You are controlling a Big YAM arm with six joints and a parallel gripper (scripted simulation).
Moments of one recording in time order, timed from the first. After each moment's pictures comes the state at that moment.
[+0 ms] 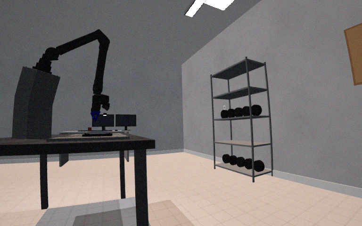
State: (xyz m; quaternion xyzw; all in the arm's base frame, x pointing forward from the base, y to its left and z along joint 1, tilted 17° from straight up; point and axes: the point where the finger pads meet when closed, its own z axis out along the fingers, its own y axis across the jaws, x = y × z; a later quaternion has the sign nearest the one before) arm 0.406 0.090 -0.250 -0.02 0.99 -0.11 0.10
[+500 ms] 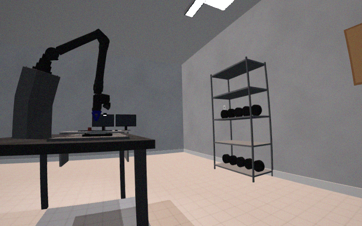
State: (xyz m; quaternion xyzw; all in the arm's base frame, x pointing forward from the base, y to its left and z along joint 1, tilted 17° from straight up) arm 0.415 0.096 -0.244 -0.03 0.99 -0.11 0.11
